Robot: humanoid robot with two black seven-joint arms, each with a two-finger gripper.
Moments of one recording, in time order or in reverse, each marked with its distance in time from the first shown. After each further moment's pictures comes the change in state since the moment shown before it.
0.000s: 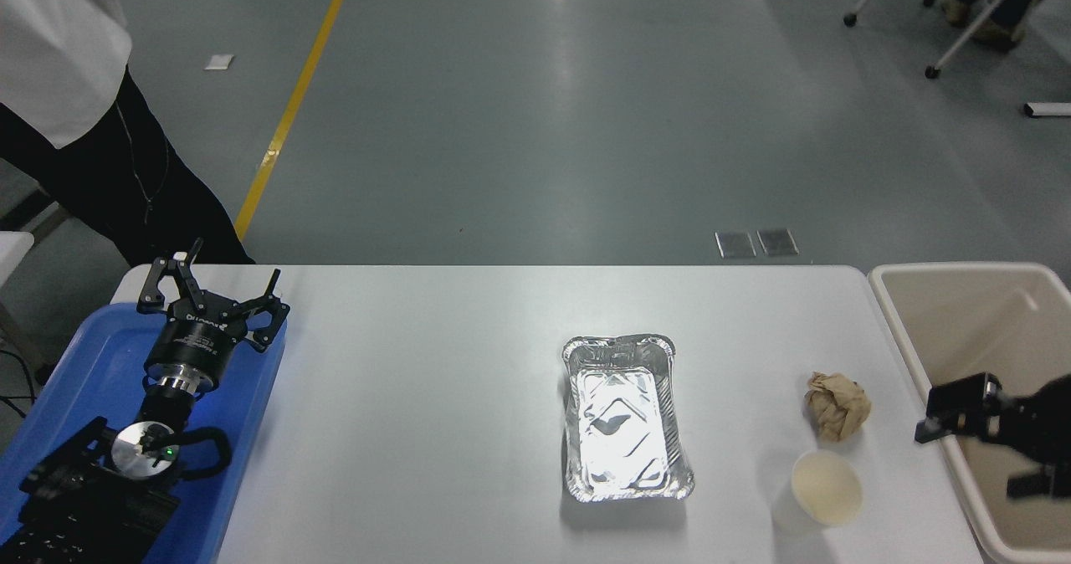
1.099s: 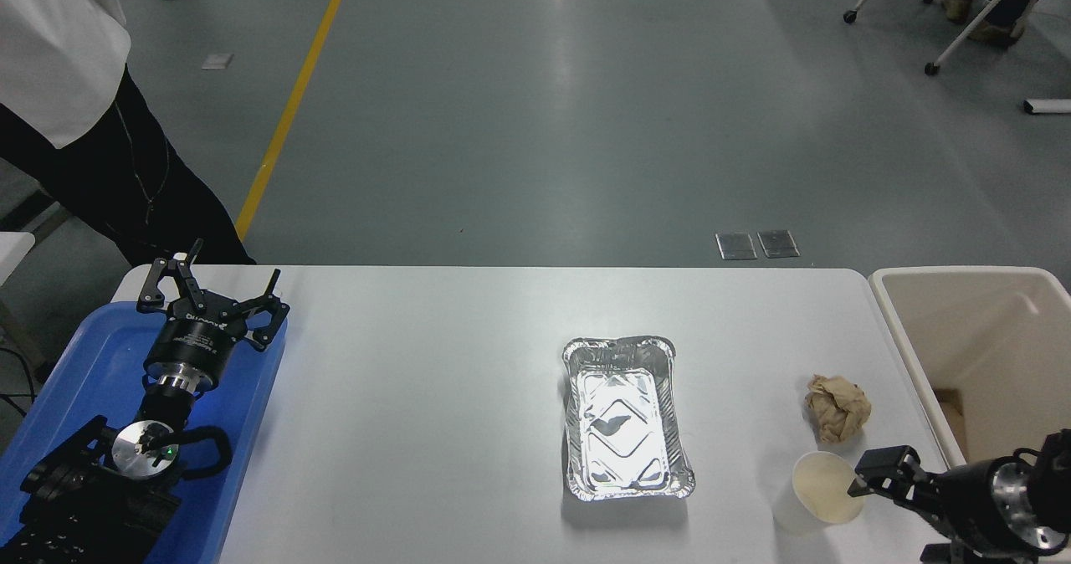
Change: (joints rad) left arm 0.000 0.000 0.000 0.000 0.000 0.000 -0.001; right arm -0.383 0.173 0.277 -0.069 0.224 -0.263 0.006
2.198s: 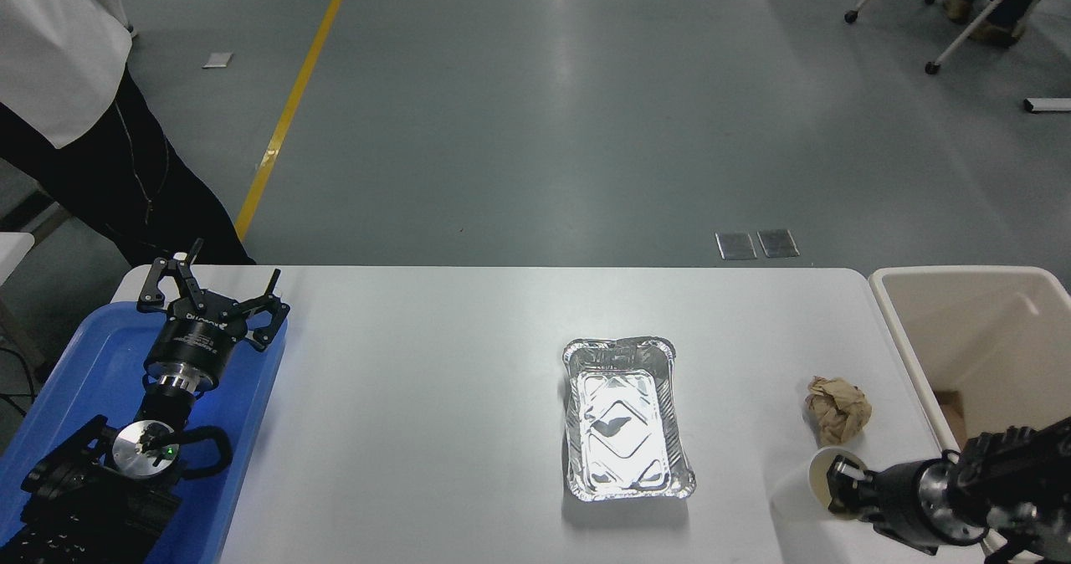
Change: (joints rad) left arm -0.002 0.000 0.001 0.000 0.000 0.000 0.001; right arm 0.129 0.085 -0.093 0.054 -0.026 -0.091 0.041
